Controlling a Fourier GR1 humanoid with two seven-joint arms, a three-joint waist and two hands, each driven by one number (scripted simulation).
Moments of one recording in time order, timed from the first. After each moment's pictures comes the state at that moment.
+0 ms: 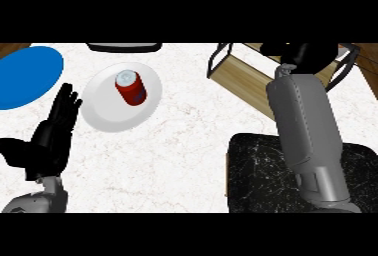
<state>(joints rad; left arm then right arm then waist) -0.10 0.12 0.08 -1.68 -0.03 0.11 0.16 -0.95 -0.01 -0.33 -0.99 1.42 -0.58 1.01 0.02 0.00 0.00</state>
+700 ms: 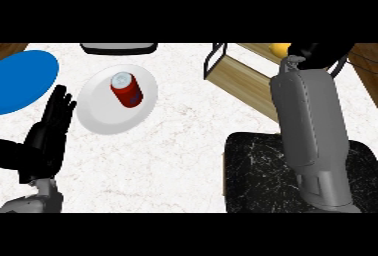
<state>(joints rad) -0.08 0.13 0.10 -1.69 -0.02 0.11 0.17 -0.96 0.00 -0.31 -1.13 1.43 -0.71 1.03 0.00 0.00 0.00</state>
